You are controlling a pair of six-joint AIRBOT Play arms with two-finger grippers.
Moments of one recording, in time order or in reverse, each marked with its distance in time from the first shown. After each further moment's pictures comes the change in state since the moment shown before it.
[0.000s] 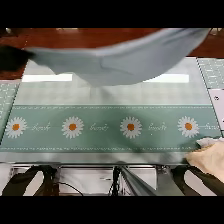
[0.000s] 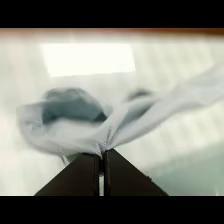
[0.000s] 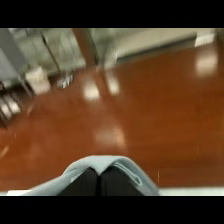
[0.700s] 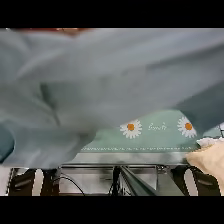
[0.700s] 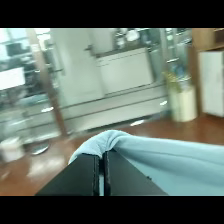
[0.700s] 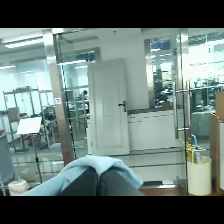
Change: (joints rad) left arm 0.158 0.480 0.293 0.288 -0.021 0.000; right arm -0.084 0.637 0.001 -0.241 0.039 0.271
